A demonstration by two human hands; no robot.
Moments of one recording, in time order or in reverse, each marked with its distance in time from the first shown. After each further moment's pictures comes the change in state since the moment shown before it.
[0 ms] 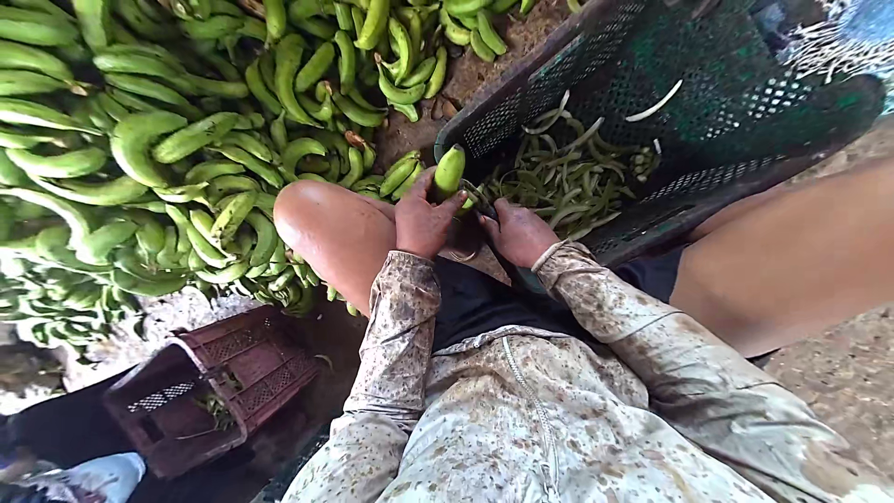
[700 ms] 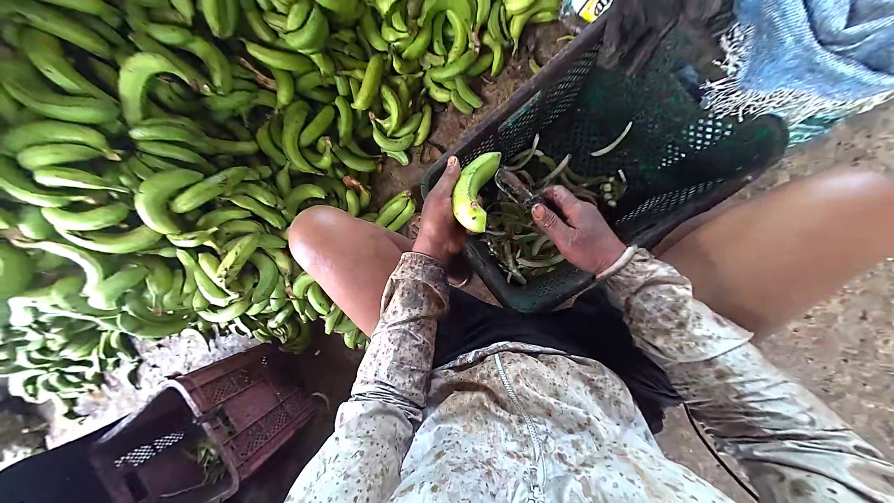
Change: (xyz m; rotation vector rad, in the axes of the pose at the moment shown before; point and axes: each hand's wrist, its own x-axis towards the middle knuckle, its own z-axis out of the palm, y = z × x) left_hand 0.032 0.054 0.050 -0.920 -0.278 -0.308; right_hand -0.047 0.076 -0.069 0.334 0.406 -0.403
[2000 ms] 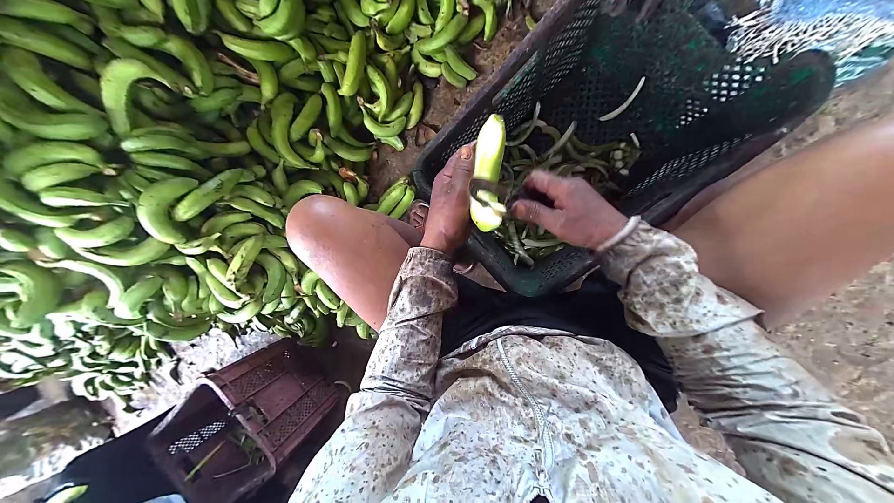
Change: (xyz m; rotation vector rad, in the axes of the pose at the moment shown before) left_hand -0.005 -0.016 0.010 0.384 -0.085 0.290; right_hand 0.014 0.009 0.002 0.014 -0.119 -0.110
